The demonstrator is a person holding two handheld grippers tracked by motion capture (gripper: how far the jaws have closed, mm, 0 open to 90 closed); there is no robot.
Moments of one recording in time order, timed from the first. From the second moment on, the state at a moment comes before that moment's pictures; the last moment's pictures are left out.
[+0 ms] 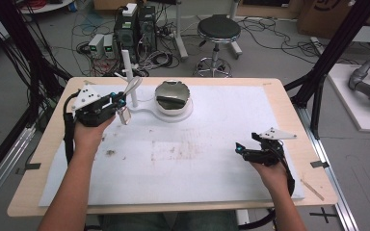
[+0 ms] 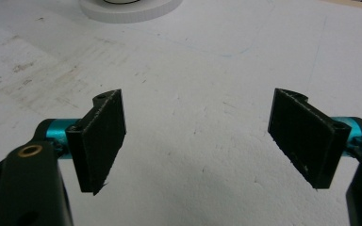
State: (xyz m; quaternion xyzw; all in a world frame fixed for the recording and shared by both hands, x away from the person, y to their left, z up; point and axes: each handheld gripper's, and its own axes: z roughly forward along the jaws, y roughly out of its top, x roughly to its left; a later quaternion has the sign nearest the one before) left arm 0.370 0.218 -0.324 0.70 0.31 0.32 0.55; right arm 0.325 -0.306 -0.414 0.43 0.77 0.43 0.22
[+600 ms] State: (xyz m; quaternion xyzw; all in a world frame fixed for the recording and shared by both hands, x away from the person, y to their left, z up) left arm 0.398 0.234 -0.314 0.68 0.38 0.36 0.52; right arm 0.325 -0.307 -0.417 0.43 0.77 0.42 0.22
